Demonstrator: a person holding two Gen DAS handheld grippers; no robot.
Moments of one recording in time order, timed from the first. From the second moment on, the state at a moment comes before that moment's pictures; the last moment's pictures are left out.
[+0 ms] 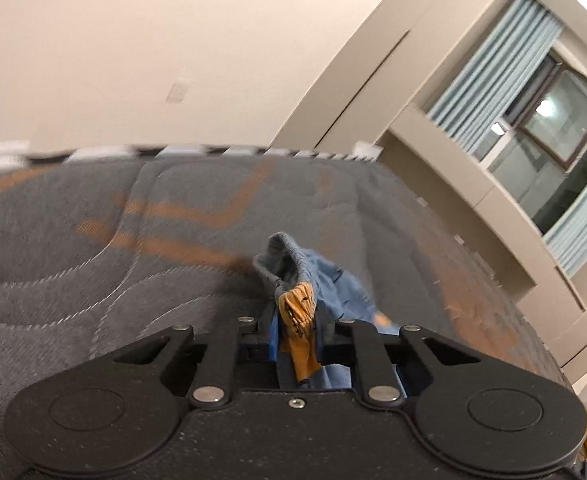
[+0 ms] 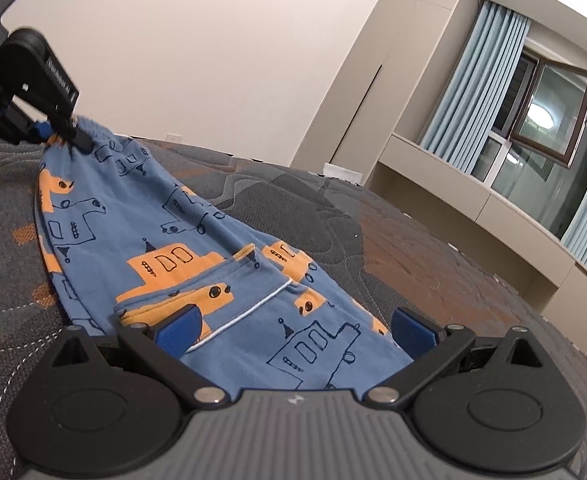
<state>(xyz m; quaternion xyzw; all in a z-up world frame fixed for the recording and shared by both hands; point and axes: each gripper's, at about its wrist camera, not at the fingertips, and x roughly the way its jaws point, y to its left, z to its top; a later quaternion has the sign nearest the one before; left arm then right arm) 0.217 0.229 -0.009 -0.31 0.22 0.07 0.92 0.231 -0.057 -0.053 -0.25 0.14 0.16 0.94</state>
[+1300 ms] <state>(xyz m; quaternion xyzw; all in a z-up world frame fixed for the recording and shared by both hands) 0.174 -0.116 -0.002 0.15 0.22 -0.24 0.94 0.244 -0.340 -0.029 0.09 0.22 0.13 0.96</state>
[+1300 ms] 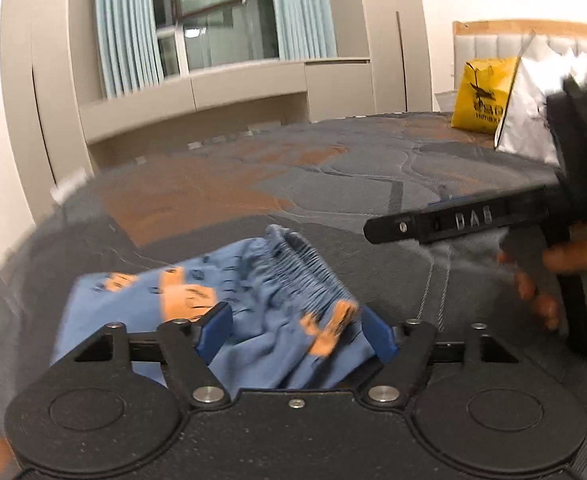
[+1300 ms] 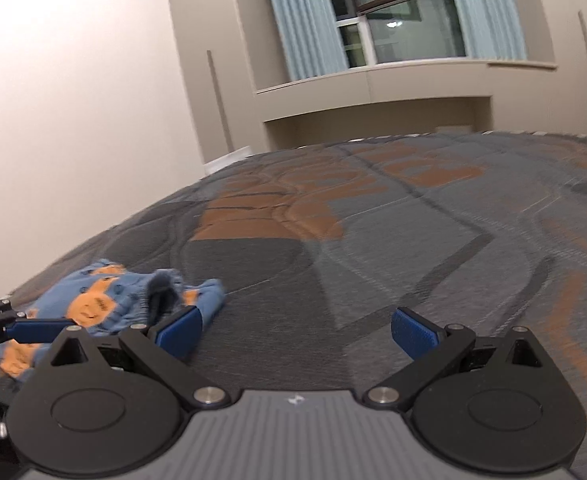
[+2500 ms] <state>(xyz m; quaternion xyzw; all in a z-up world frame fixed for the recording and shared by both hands) 0.202 0.001 0.008 0.04 0.26 -0.06 0.96 0.241 -0.275 -0.025 0.09 0.19 0.17 0.96</state>
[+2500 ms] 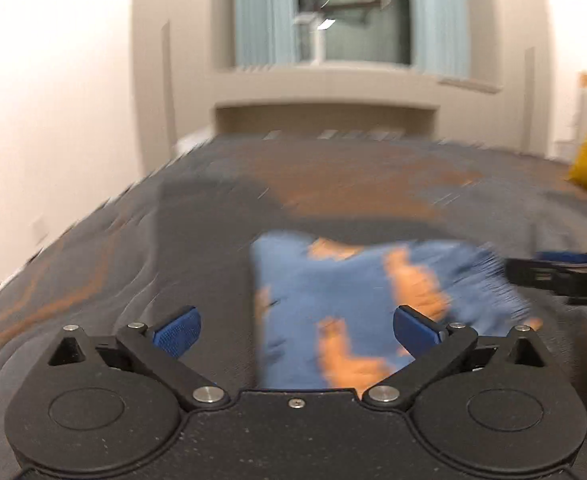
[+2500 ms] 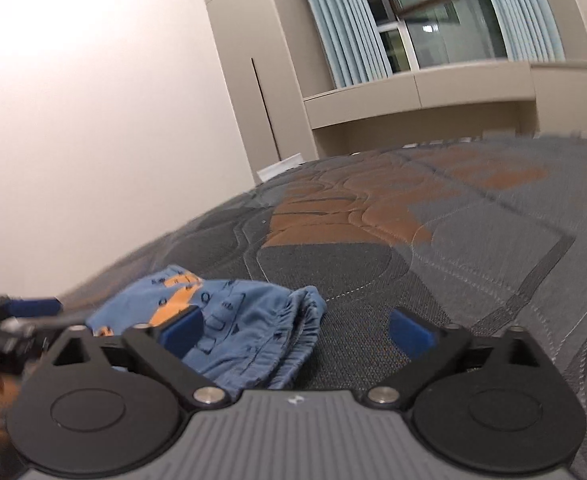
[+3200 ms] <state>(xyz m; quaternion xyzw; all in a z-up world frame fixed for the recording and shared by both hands) 0.197 0.043 -0.025 -0.05 0.32 -0.04 0.94 0.234 -0.269 -0.040 0.07 0.27 0.13 0.95</state>
